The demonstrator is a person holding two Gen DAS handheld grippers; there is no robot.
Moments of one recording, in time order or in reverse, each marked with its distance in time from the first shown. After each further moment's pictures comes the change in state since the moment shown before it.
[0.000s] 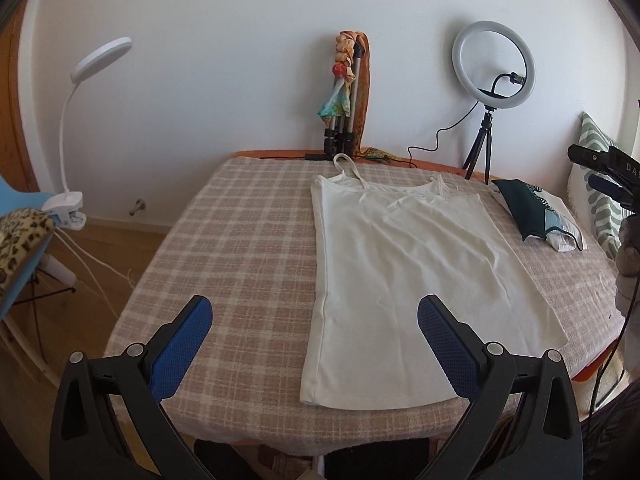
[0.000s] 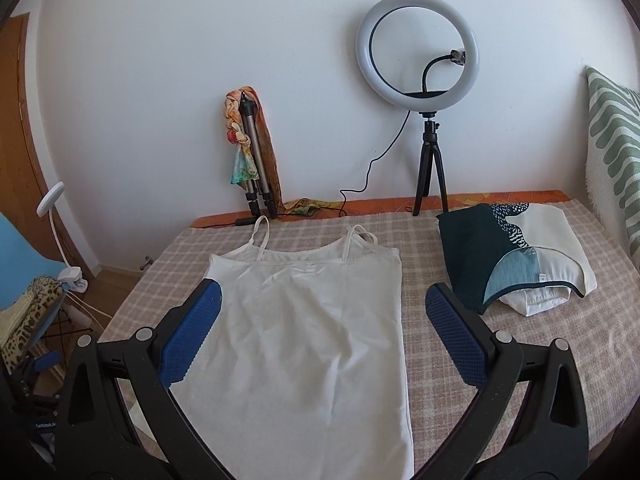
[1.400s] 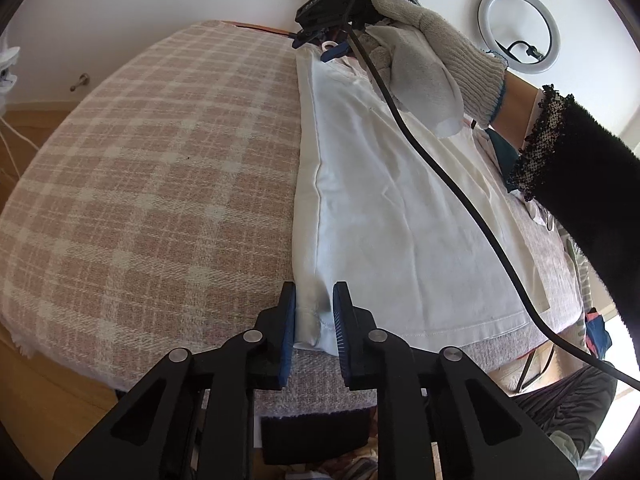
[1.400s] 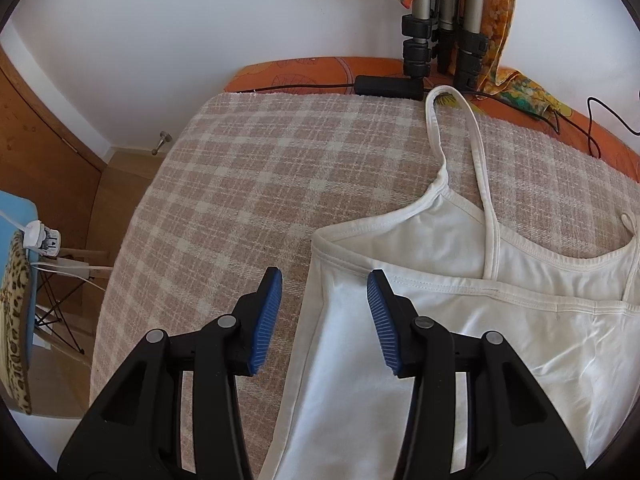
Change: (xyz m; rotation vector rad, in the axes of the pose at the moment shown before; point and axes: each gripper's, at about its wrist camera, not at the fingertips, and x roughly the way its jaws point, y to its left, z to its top) left arm 0.085 0.036 -0.057 -0.180 0.324 -0.252; right arm 0.388 0.224 -0.005 -0.115 0.632 0.145
